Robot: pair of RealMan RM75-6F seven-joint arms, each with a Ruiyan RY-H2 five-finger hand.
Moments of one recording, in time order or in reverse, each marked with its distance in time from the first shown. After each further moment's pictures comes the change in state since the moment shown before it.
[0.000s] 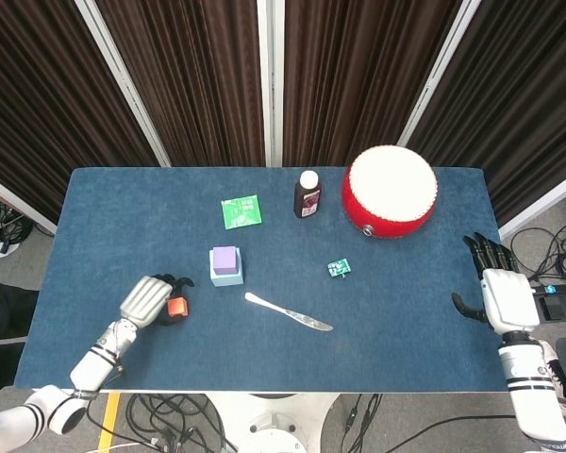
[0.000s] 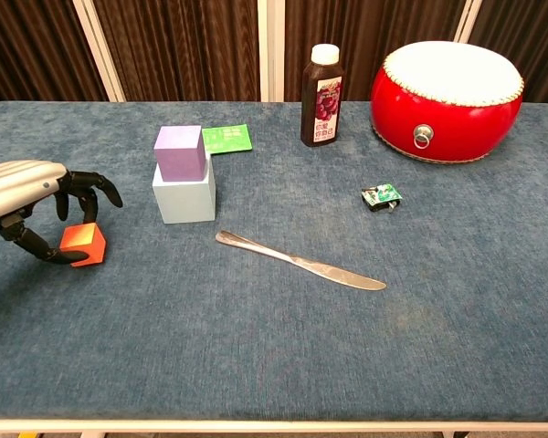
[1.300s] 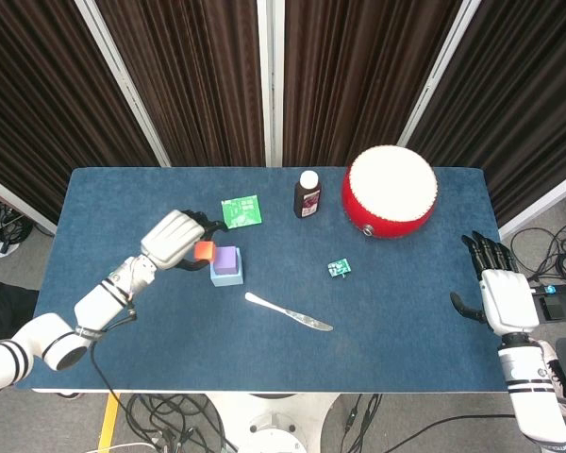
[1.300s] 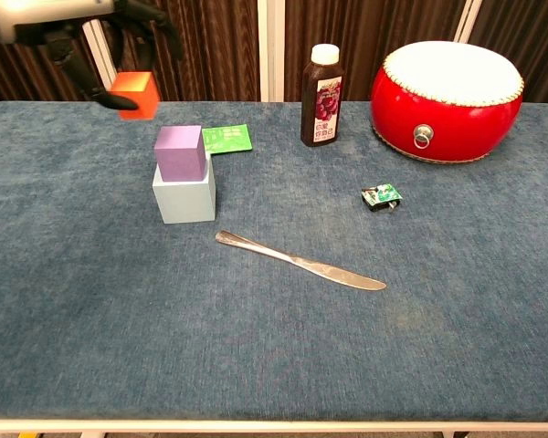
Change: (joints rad) left arm -0.316 0.323 -0.194 -0.332 -0.012 -0.205 0.067; right arm -0.010 -0.014 -0.007 0.024 -0.061 0.021 0.027
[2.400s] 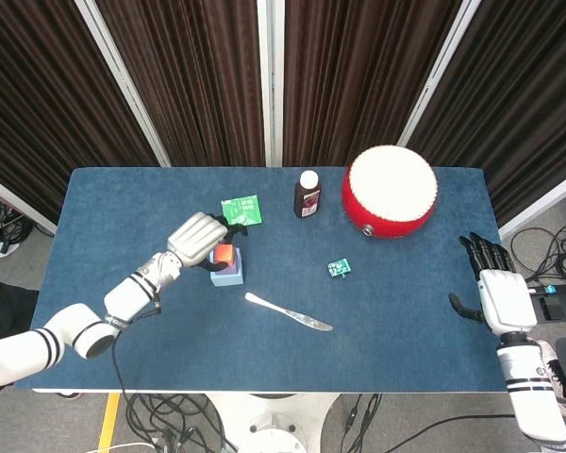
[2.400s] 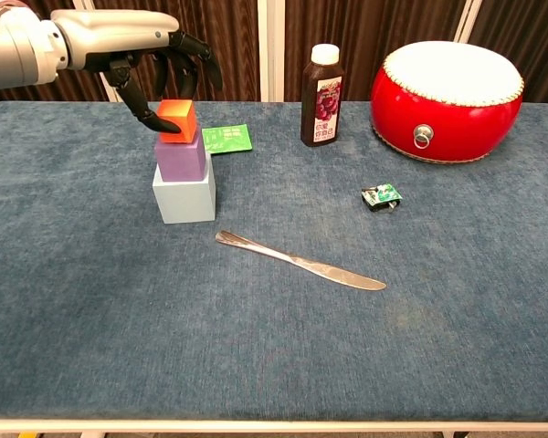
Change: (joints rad) left arm -0.096 -0.096 0.011 0.071 -0.109 -0.109 0.004; right arm 0.005 0.002 0.002 0.003 0.011 -0.020 0.000
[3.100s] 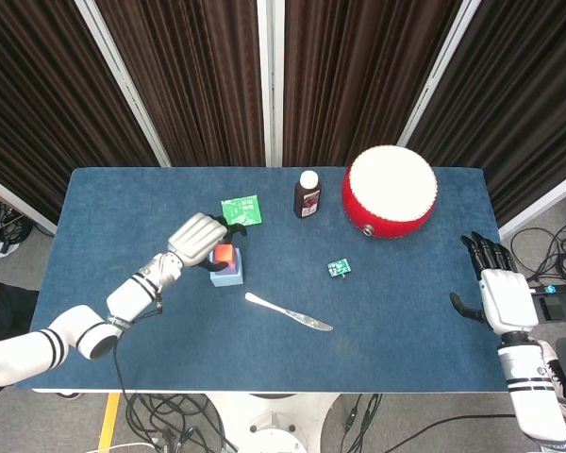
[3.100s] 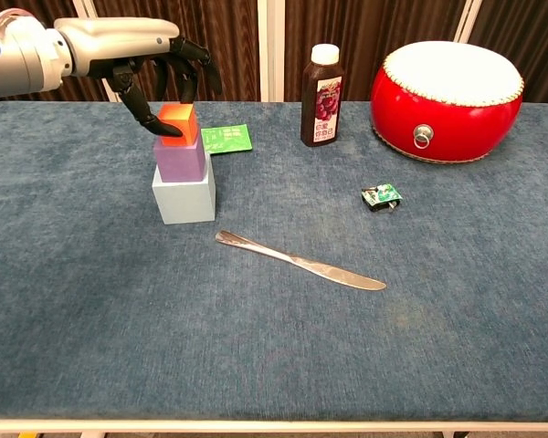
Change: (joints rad) left arm 0.000 -0.024 0.009 0.019 -0.028 0.002 0.005; right arm 0.000 0.003 0.002 -0.001 0.006 -0.001 0.000
